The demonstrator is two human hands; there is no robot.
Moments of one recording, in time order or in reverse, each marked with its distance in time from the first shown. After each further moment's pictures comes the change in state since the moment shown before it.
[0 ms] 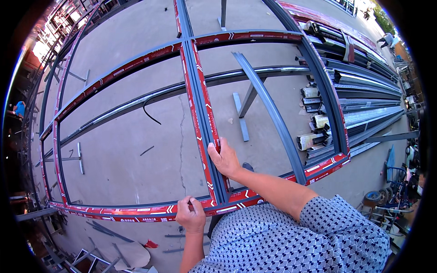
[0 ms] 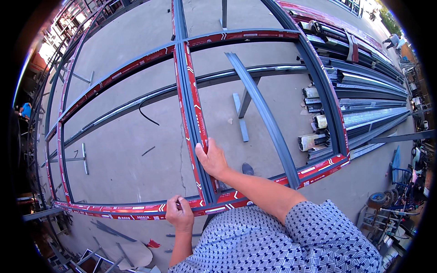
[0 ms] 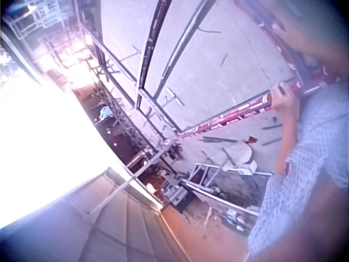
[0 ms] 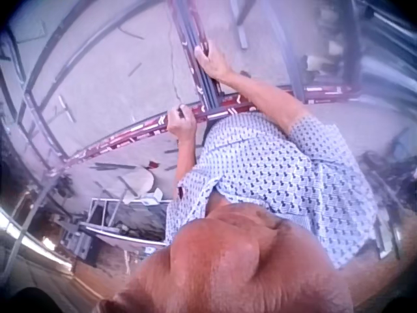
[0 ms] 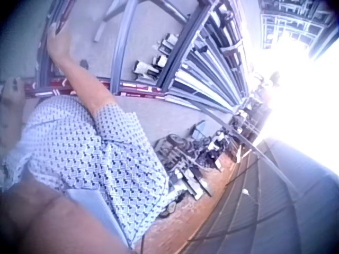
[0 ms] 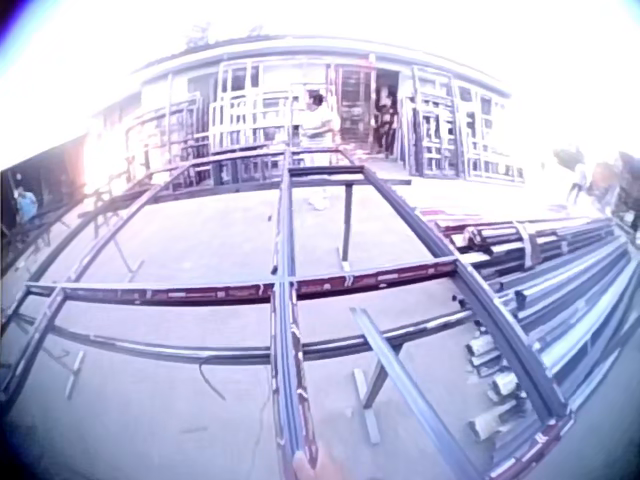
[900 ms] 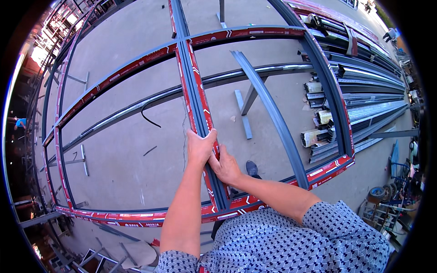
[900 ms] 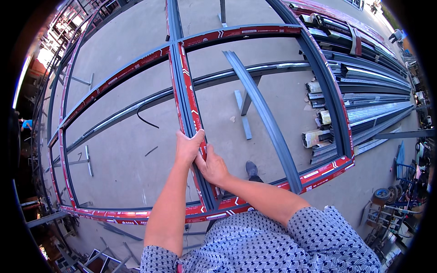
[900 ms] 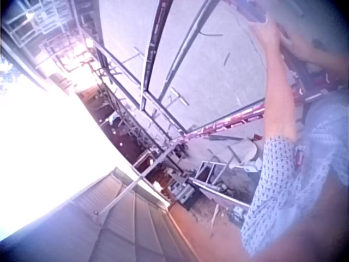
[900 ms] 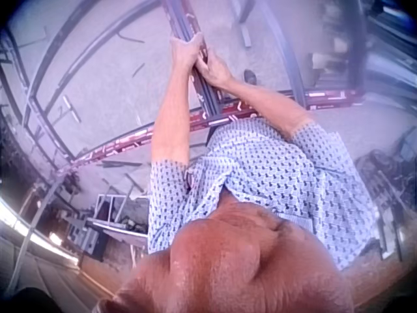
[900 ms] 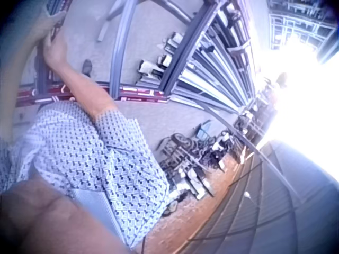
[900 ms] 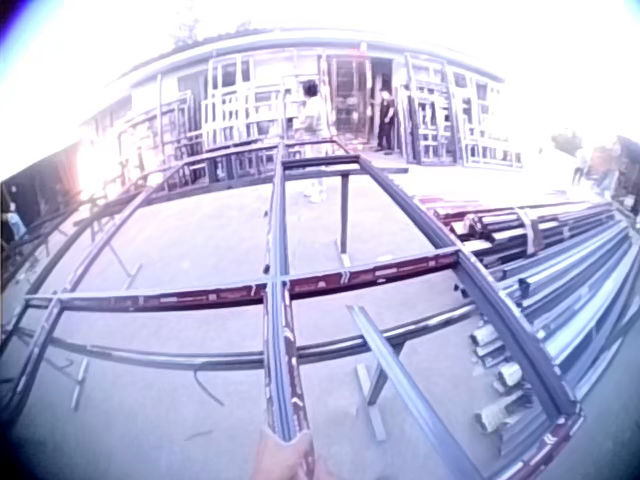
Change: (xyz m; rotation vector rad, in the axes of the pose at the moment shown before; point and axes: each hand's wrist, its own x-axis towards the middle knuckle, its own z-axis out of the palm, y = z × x) left_hand 0.204 0.067 0.143 -0.300 -0.516 -0.496; right_hand 0.004 -0.001 -0.001 -0.004 -0.072 0.066
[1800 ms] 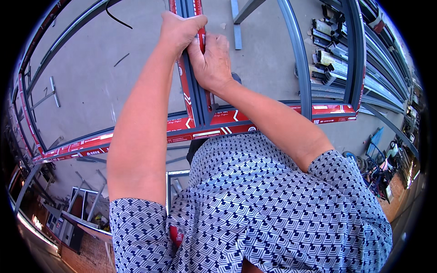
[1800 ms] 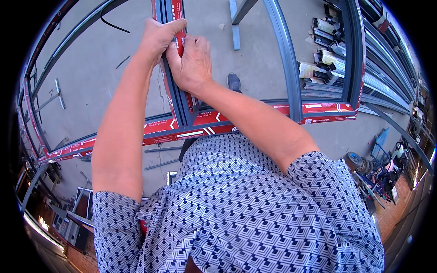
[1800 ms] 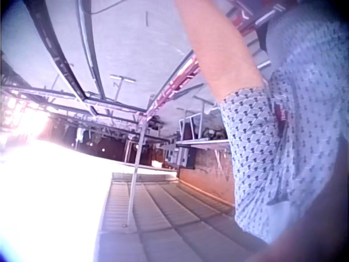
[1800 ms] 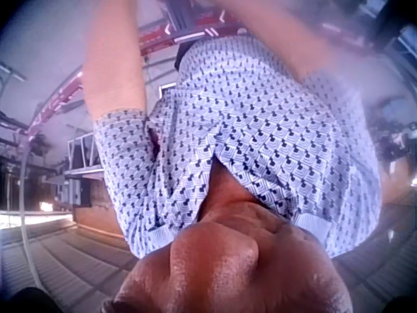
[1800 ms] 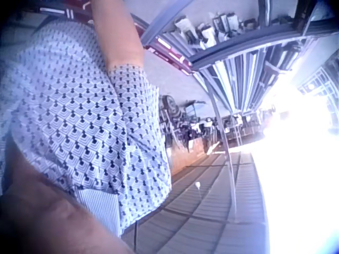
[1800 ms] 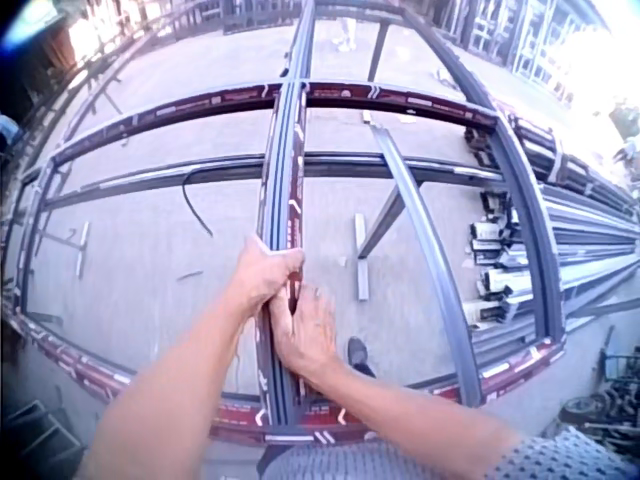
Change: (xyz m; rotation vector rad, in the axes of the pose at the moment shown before) left_hand 0.018 -0.015 -0.006 -0.200 -0.171 0.114; right_hand 0.004 0.014 0.012 -0.323 0.166 -0.204
